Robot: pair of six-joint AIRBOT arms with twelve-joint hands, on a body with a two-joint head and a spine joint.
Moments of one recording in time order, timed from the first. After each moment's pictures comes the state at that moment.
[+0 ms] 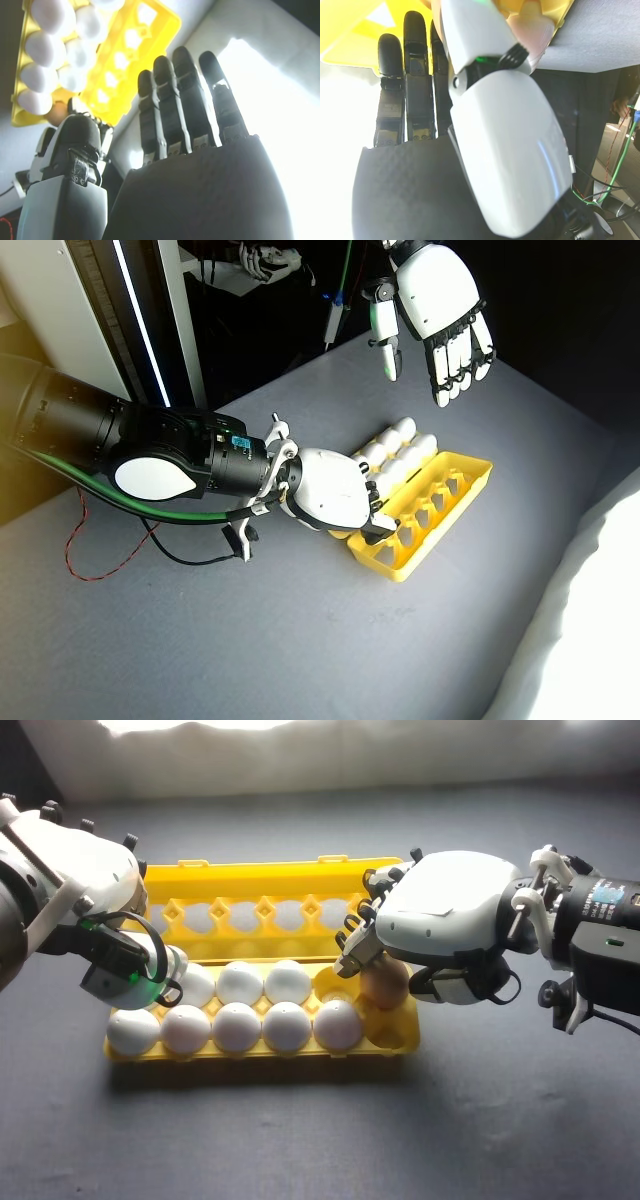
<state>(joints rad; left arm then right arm) -0.14 -0.81 0.50 -1.95 -1.11 2.99 -0.25 -1.24 1.18 -0.17 0.26 -0.98</state>
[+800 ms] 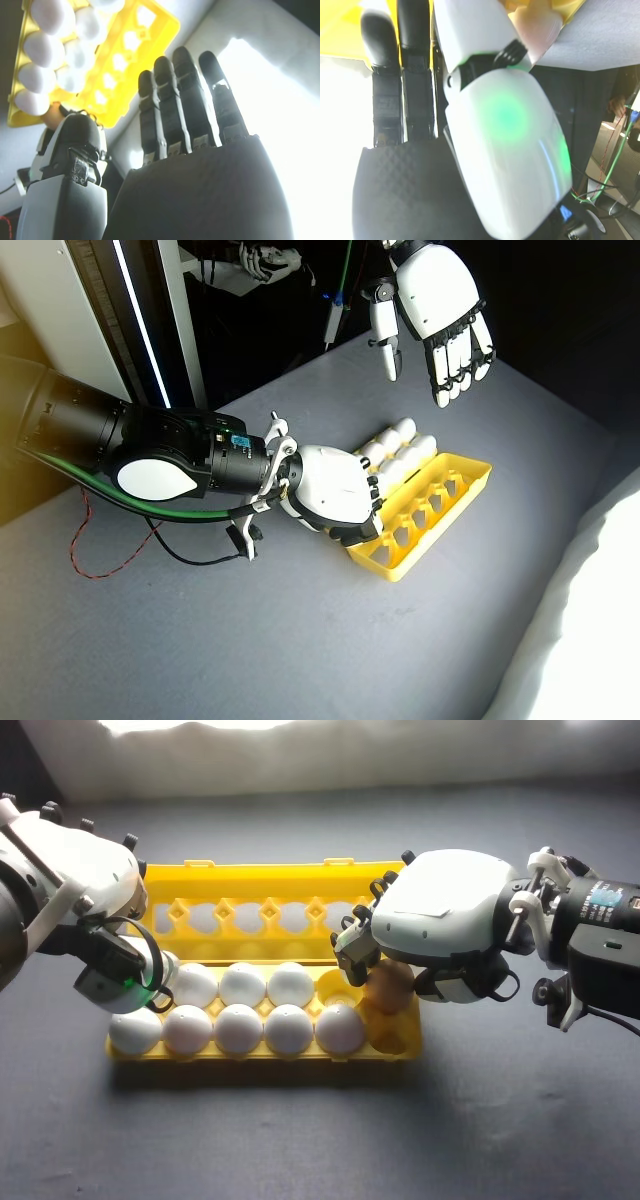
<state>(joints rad) -0.14 -0.81 0.50 -1.95 -1.11 2.99 -0.25 -1.25 1.18 -0.16 0.29 -1.01</state>
